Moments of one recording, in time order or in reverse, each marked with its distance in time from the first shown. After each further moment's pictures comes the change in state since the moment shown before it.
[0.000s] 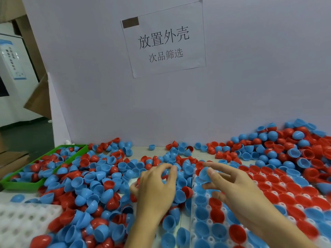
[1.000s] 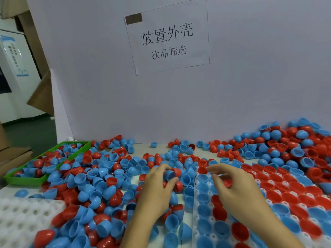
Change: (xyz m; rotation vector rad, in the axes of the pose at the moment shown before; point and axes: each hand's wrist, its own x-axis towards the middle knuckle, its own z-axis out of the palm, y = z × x) left_hand 0.006 -0.023 0.003 -0.047 -0.094 0.043; right_hand 0.003 0.014 0.002 -0.664 0.151 -0.322
